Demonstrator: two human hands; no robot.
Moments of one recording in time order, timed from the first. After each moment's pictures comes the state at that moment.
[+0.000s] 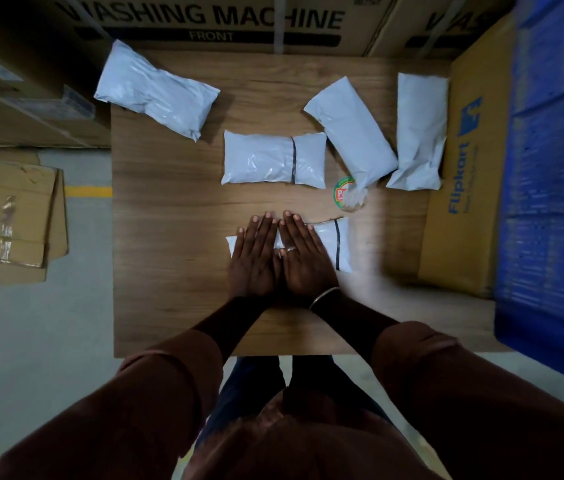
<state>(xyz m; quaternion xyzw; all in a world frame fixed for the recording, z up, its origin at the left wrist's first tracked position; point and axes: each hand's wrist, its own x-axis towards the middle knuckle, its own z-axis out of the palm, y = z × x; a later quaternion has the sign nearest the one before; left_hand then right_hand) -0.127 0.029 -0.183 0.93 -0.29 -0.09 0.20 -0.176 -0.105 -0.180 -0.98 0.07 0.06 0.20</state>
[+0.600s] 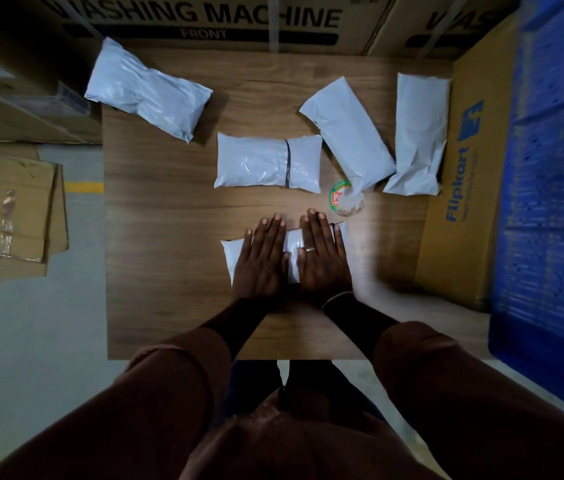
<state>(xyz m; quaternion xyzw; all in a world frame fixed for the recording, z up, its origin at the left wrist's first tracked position) -0.132 0.005 -0.192 0.93 -0.31 -0.07 0.18 -0.188 -0.145 -0.187 -0.97 0.13 0.07 0.17</state>
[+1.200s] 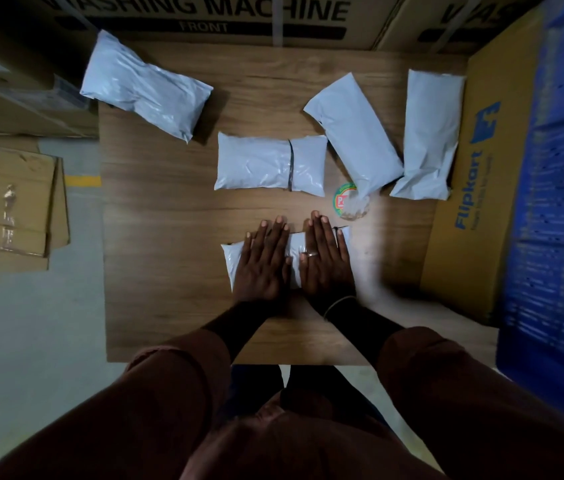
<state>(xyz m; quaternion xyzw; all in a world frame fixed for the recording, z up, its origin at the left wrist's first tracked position) -0.132 0.004 -0.194 0.93 -0.31 -0.06 0.20 -0.188 -0.144 -0.190 -0.97 0.13 0.06 0.17</state>
